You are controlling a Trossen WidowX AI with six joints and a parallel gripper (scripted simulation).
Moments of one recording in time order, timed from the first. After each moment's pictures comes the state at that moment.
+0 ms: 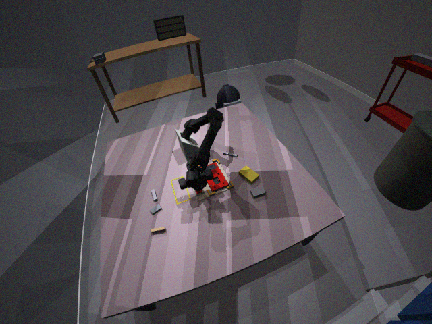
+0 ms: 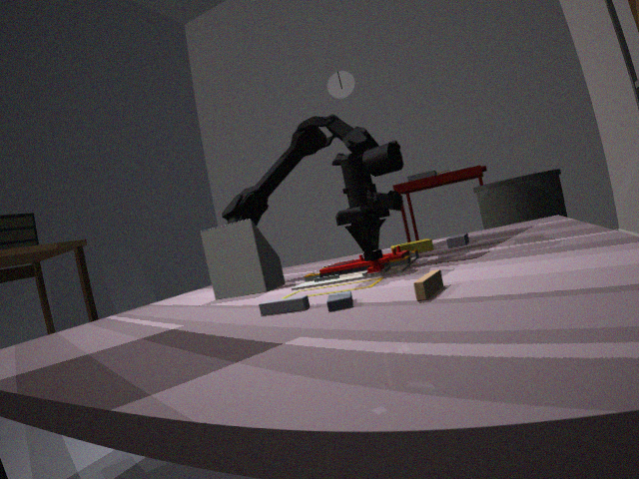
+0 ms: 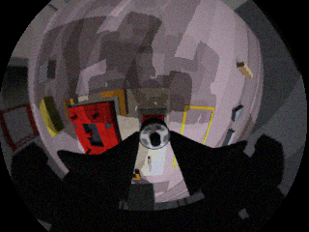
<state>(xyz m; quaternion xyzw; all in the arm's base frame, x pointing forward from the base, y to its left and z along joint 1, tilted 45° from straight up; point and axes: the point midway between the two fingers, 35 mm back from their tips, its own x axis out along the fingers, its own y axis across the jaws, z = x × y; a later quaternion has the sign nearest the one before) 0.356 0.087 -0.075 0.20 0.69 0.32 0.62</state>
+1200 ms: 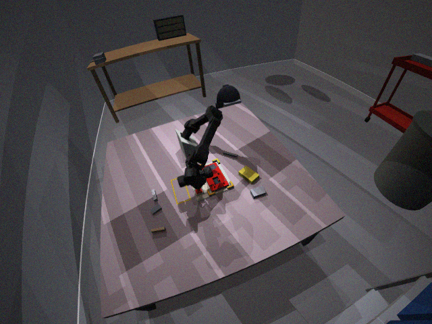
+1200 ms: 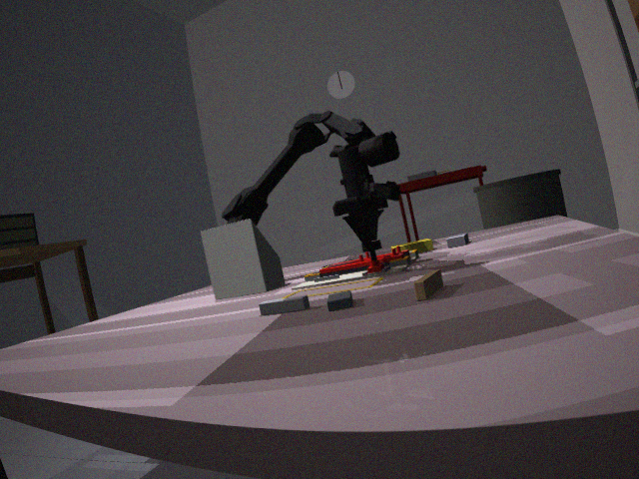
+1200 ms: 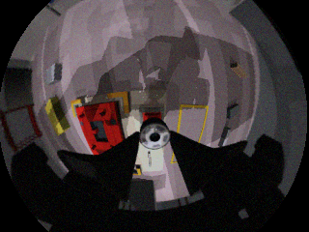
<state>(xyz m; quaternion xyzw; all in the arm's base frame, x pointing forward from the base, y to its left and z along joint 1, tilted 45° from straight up) 0.358 0.073 -0.064 0.21 0.69 0.32 0.62</state>
